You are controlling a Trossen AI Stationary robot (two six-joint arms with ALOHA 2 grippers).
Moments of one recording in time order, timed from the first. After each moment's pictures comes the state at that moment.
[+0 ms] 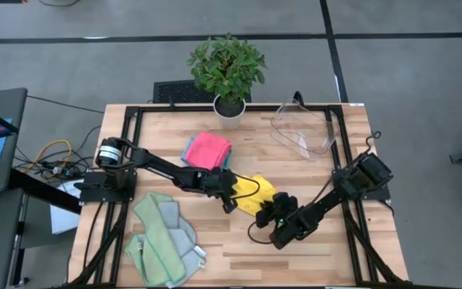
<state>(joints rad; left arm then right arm) -0.10 1.90 1.02 0.02 -0.15 -0.58 0.61 1.90 0.86 -0.28 0.80 1.73</state>
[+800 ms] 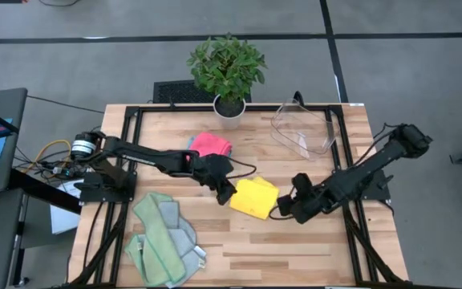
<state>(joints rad) -0.05 1.65 1.08 -0.14 0.13 -0.67 0.53 1.36 0.85 -0.80 0.34 1.71</state>
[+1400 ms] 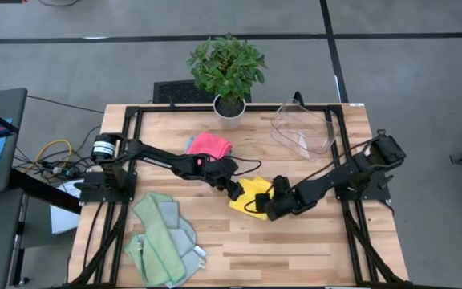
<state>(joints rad) -0.02 1.84 1.08 -0.03 0.06 -0.86 0.40 1.69 0.85 -0.41 0.33 1.76</state>
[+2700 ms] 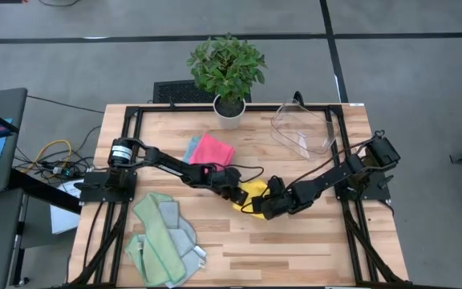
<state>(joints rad) -0.05 2.00 1.09 0.13 0.11 -1.06 0.37 1.73 0.85 -0.34 0.31 1.64</state>
